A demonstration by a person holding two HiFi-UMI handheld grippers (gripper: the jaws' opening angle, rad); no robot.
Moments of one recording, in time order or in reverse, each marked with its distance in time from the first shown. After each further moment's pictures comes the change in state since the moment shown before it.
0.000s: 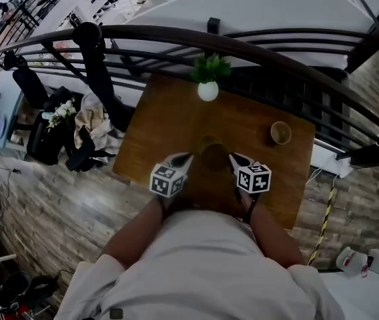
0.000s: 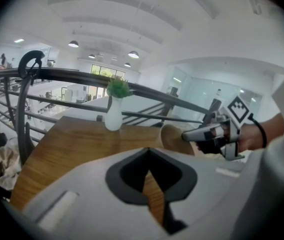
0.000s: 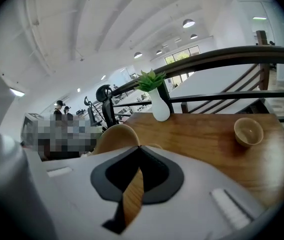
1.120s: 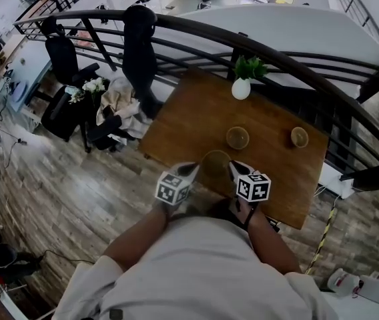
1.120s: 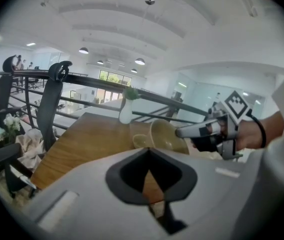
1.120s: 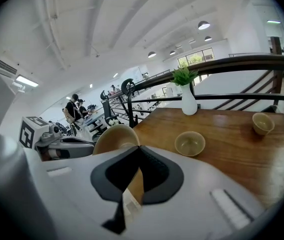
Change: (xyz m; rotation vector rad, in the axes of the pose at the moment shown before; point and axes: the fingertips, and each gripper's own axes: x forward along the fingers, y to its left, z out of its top) left arm -0.166 -0.015 -0.095 -0.027 -0.060 0.072; right arm -0.022 0.170 -0.080 -0.097 0.008 0.082
